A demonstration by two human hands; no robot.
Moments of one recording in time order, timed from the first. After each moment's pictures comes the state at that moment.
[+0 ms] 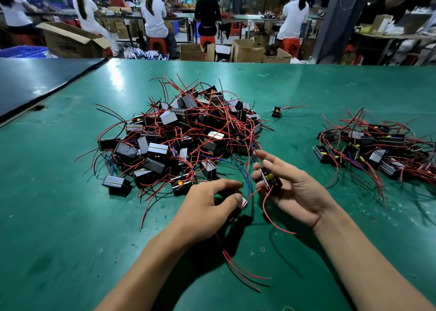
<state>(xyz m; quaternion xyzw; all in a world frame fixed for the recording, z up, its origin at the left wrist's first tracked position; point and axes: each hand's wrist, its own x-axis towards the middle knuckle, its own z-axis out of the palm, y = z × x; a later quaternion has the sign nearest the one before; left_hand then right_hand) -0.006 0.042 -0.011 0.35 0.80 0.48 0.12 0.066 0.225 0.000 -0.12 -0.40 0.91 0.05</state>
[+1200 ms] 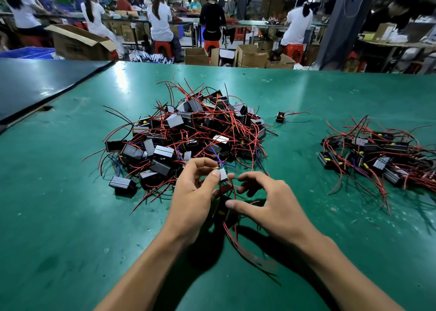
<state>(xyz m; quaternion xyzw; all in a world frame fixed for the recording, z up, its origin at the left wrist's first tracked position) -0.015 0.041 -0.011 0.18 0.58 0.78 0.13 0.069 0.191 -0.020 -0.08 -0.91 0.37 0.19</state>
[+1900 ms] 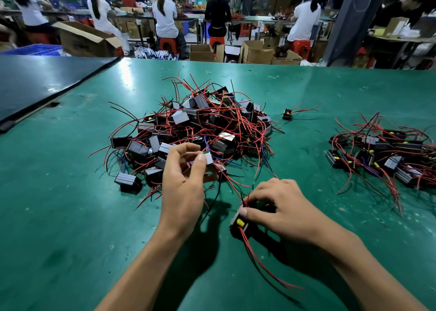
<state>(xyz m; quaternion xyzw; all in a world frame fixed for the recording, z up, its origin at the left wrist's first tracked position) -0.026 0.028 -0.004 0.18 0.64 0.75 -0.03 0.069 0.203 -0.012 -0.01 -0.97 0.24 0.07</state>
